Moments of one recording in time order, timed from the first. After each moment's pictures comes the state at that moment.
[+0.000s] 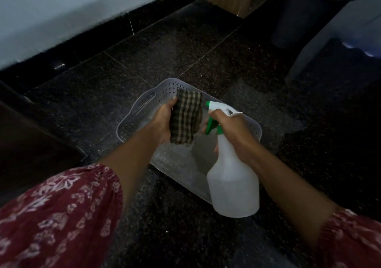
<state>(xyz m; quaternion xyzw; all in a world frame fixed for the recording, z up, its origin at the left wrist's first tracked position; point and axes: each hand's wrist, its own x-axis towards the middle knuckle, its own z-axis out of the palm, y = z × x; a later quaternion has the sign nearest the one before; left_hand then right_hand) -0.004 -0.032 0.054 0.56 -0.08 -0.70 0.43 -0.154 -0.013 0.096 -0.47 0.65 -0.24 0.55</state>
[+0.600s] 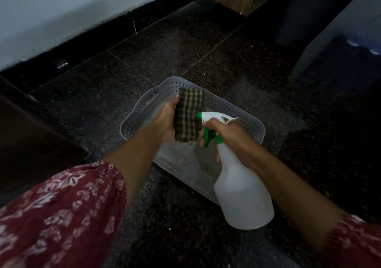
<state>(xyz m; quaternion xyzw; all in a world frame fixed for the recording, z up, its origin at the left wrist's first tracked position) -0.008 -0.029 0.062 0.54 -0.08 -0.72 0.43 -0.152 0.001 0.097 -0.46 0.60 -0.19 0.62</state>
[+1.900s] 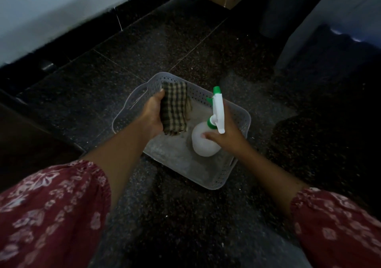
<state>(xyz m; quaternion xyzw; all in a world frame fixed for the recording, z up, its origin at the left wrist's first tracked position) -0.004 -0.022 0.067 0.54 -0.06 -0.70 0.46 -0.195 -0.007 0.032 -0.69 0.53 -0.24 0.43</state>
